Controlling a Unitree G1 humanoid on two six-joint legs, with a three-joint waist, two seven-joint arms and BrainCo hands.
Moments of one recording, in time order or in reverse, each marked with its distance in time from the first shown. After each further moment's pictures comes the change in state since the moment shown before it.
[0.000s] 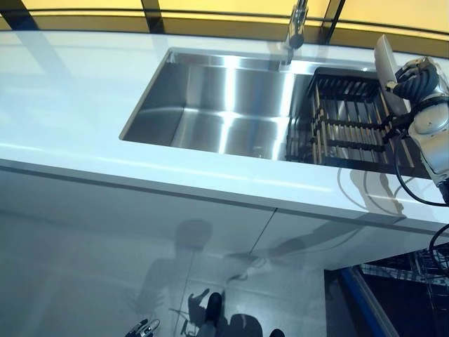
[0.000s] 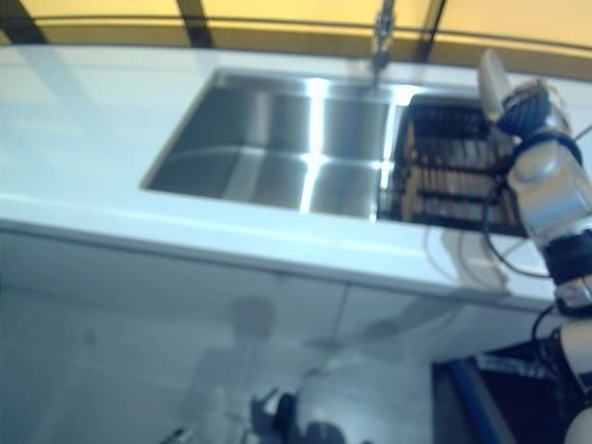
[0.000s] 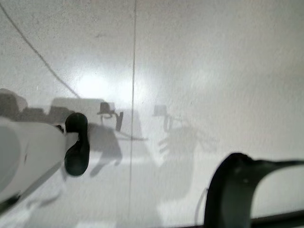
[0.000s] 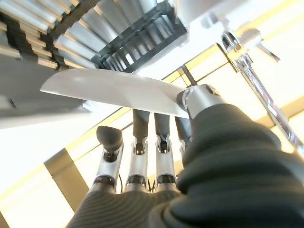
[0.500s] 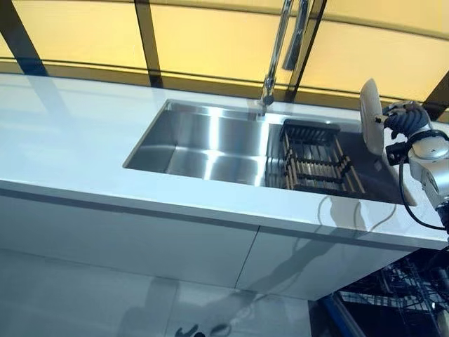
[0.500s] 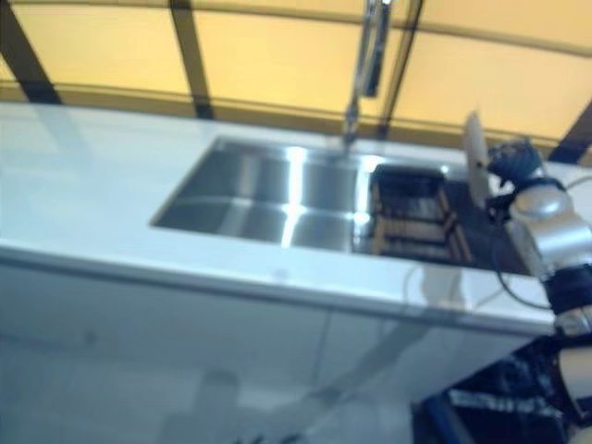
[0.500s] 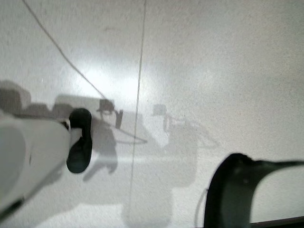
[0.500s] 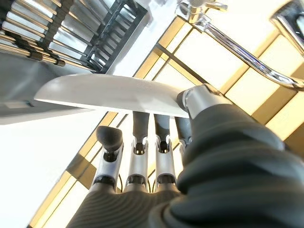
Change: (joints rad) left arm 0.060 -0.019 0.035 0.062 0.082 -0.013 0.000; right arm 0.203 0.029 -0.115 0.009 0.280 -0.041 0.116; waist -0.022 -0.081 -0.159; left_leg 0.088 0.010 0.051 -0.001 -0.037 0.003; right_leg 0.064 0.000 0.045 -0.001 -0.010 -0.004
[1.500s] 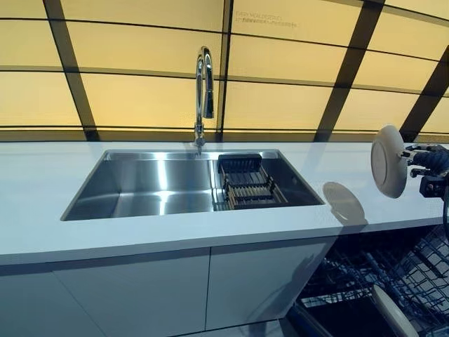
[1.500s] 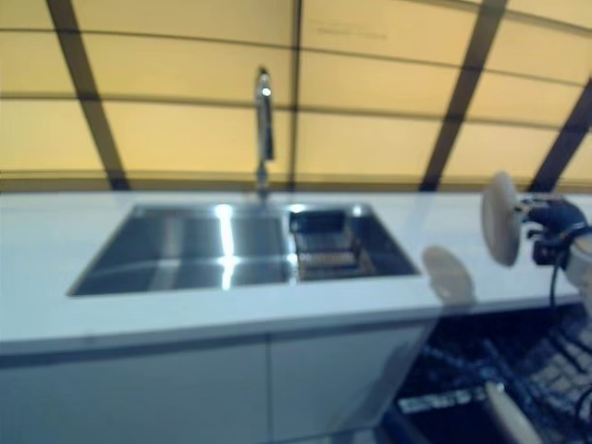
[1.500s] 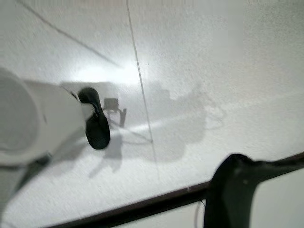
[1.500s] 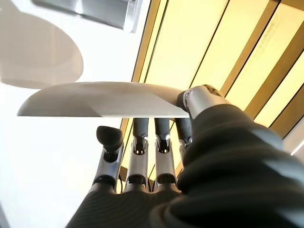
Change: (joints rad) left arm 0.039 -0.006 -0.003 0.099 0.089 -0.015 -0.035; right arm 0.234 -0.153 -0.134 0.088 0.220 -0.013 0.185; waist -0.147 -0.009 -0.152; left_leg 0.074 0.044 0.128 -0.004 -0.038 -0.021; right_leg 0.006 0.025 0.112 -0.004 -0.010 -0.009
